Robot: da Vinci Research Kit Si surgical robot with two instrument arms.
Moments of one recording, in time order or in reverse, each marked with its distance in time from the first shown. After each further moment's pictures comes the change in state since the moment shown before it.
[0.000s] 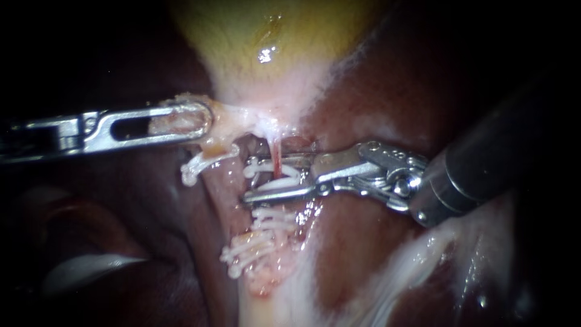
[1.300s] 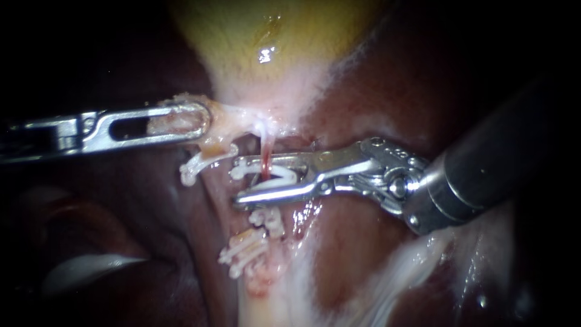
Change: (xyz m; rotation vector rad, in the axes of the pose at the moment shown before) right arm 0.002 -0.002 0.000 0.108 0.092 0.089; left arm 0.000 0.000 0.000 0.002 0.001 0.001
